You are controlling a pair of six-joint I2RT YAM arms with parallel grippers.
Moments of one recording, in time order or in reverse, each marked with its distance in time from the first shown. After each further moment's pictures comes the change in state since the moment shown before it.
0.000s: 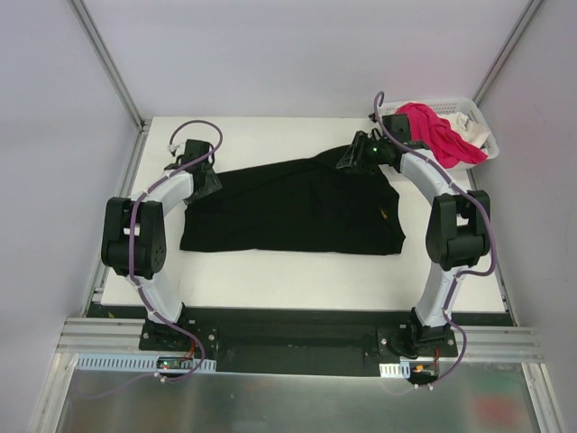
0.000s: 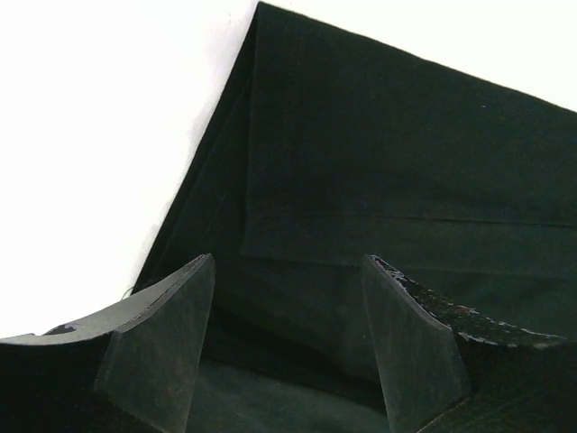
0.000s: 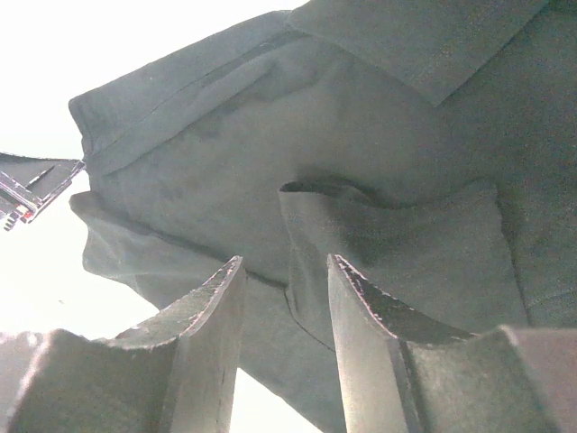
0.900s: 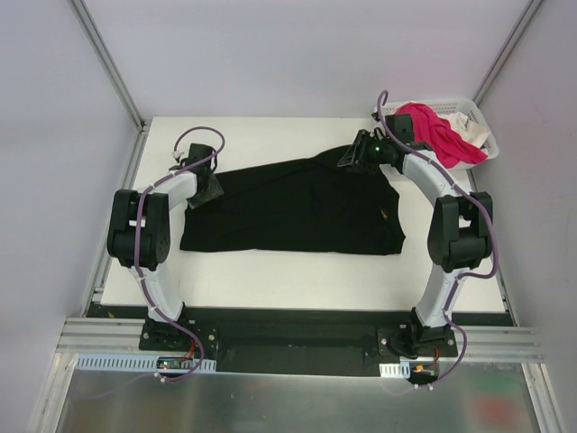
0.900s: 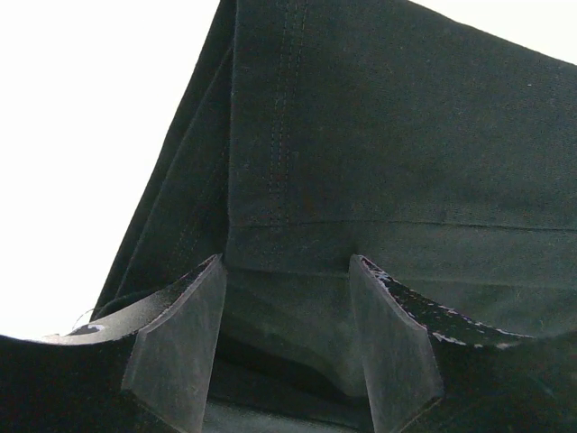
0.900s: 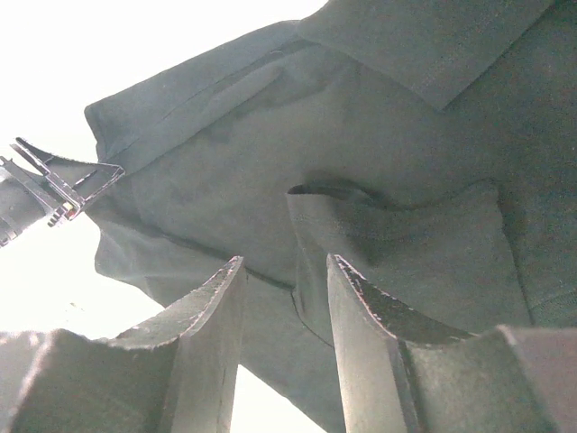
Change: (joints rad) left arm 0.000 0.077 -0.003 0.010 0.046 -0.030; right arm -0.011 -0.019 -0.017 0.024 -0.015 0.020
